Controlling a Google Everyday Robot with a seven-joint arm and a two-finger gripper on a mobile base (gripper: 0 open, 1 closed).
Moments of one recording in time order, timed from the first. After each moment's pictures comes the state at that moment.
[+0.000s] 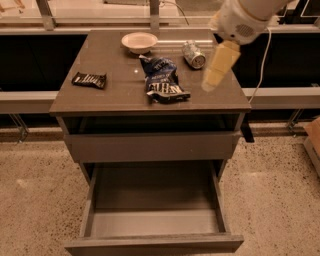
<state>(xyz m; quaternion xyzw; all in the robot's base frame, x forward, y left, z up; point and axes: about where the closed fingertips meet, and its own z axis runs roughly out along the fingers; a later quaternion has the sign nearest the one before) 0.608 -0.137 0.982 -0.63 0.73 -0.02 0.27</state>
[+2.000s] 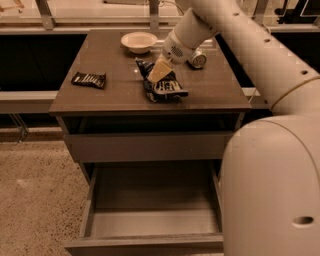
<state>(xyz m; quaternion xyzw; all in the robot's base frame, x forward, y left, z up) 0.734 -0.012 0.866 -0.56 0.77 0.16 0.26</state>
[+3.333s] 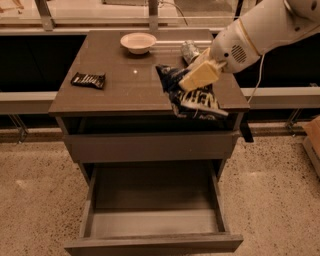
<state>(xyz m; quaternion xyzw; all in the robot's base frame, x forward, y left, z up) 0.561 -0.074 0.950 -0.54 0.74 0.25 0.30</state>
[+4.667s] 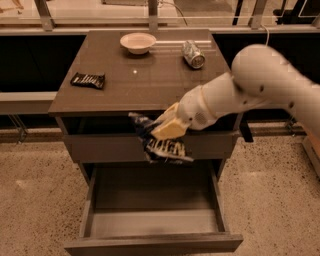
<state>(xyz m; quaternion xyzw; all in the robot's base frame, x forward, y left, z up) 0.532 -0.013 0.832 -0.57 0.70 0.29 0.31</state>
